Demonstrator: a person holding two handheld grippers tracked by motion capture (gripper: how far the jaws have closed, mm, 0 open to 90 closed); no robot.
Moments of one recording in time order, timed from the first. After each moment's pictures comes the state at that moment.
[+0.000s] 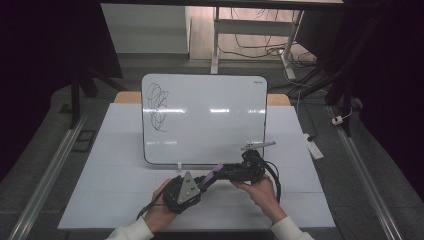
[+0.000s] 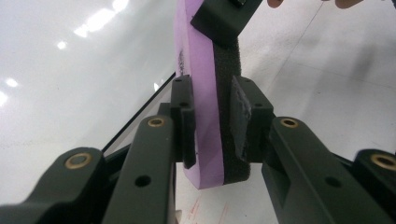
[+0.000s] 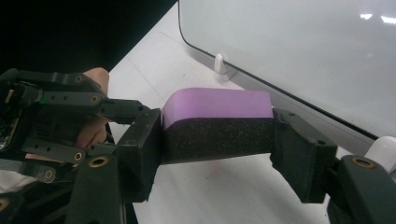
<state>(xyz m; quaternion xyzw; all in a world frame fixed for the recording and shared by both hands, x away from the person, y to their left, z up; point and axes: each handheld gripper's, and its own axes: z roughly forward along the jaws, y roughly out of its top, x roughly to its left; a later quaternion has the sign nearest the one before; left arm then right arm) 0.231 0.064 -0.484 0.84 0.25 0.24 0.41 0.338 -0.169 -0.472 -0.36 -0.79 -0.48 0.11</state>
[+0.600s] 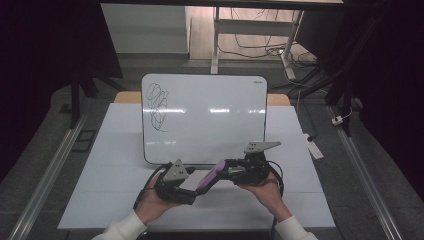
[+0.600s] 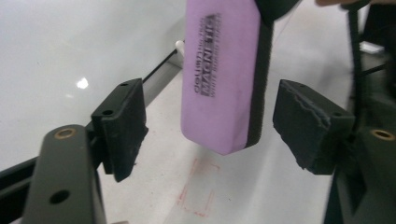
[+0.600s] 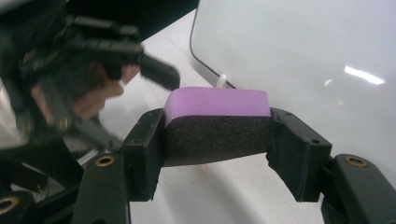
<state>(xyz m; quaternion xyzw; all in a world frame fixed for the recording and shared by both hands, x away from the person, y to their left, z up) 0.262 0.097 -0.470 0.84 0.28 0.10 0.45 0.327 -0.175 -0.451 -0.27 -0.82 -0.50 0.03</state>
